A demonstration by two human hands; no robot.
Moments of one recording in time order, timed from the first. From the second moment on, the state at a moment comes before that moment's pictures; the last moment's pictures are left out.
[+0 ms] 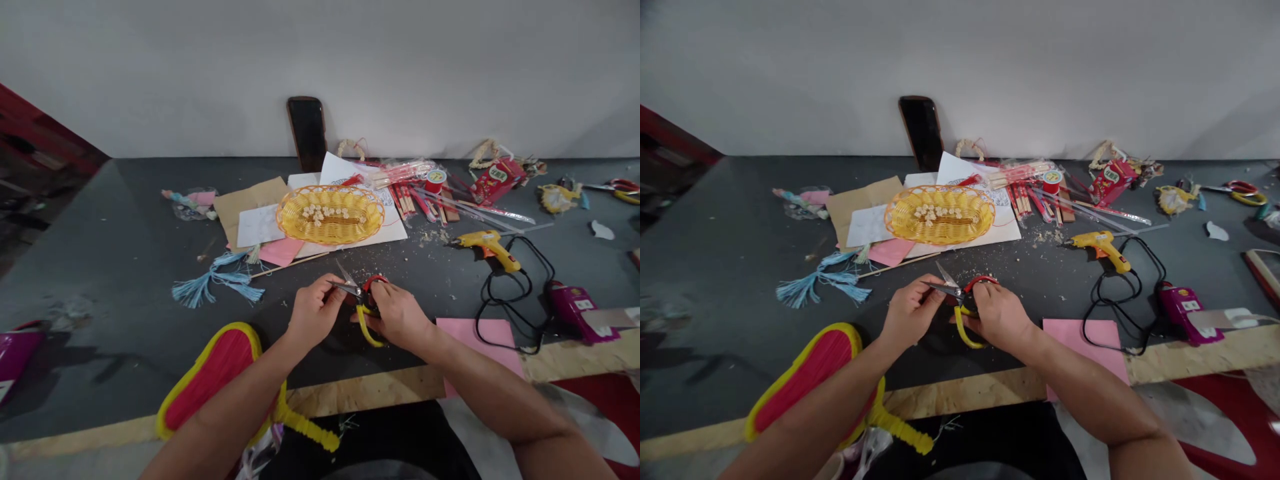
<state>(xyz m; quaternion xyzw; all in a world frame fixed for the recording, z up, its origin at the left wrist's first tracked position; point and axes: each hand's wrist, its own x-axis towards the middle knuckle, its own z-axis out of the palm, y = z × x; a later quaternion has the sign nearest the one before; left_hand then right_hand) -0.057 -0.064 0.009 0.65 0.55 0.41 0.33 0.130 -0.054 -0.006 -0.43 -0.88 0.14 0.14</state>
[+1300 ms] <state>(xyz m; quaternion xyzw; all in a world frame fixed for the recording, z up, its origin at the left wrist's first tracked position) -0.059 -0.066 0.014 0.64 0.57 0.41 0.31 0.134 -0.051 -0.005 -0.43 -0.88 0.12 0.19</state>
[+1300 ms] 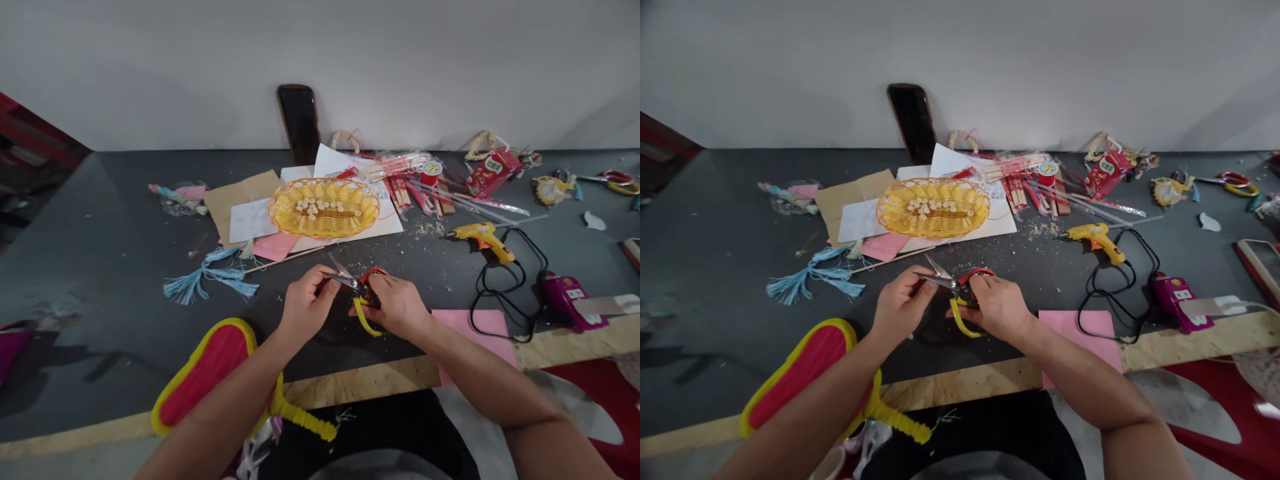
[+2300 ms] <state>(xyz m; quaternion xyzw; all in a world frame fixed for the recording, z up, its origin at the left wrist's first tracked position) -0.058 -0.066 0.013 0.63 0.56 0.41 0.33 0.134 -0.055 0.000 -0.43 -0.89 0.10 0.14</state>
